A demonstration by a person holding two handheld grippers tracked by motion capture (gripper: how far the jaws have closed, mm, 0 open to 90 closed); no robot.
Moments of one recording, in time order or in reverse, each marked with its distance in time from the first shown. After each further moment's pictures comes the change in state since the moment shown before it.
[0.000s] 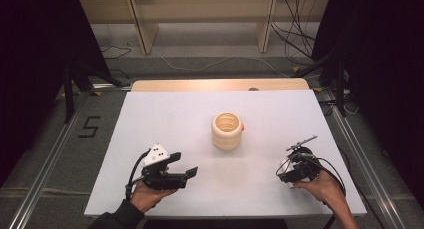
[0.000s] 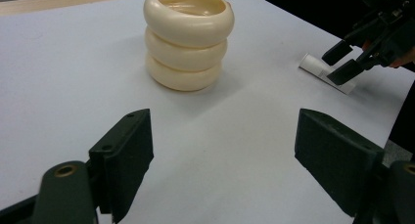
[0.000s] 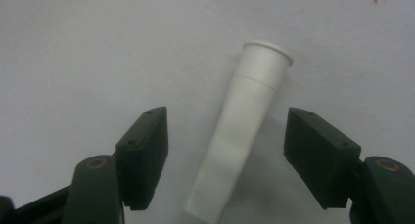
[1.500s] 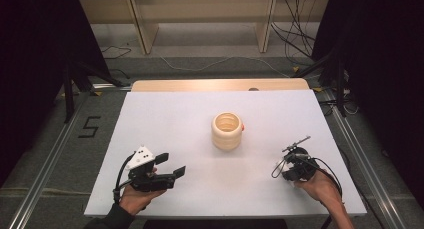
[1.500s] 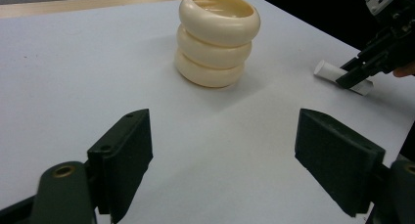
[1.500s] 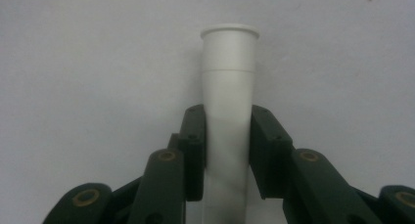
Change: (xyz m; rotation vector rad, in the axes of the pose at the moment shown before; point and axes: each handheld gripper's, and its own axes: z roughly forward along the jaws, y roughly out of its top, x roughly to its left) left arm 0.016 -0.011 -0.020 -0.033 0.045 -0.033; right arm 0.007 0.005 0.006 0.037 -0.072 -0.011
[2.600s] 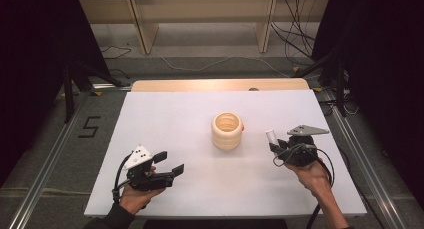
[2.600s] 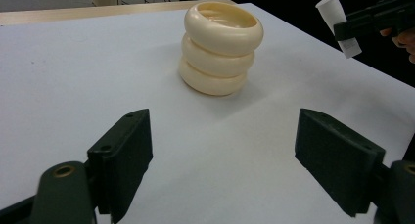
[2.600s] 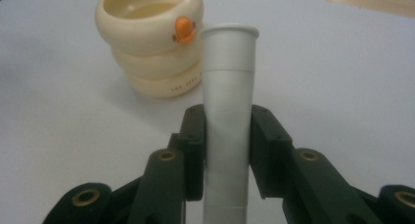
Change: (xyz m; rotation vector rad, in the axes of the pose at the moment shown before) left arm 0.003 -0.001 -0.002 -0.040 0.004 -0.014; right arm 0.008 0.022 -0.041 -0.571 0.103 -0.004
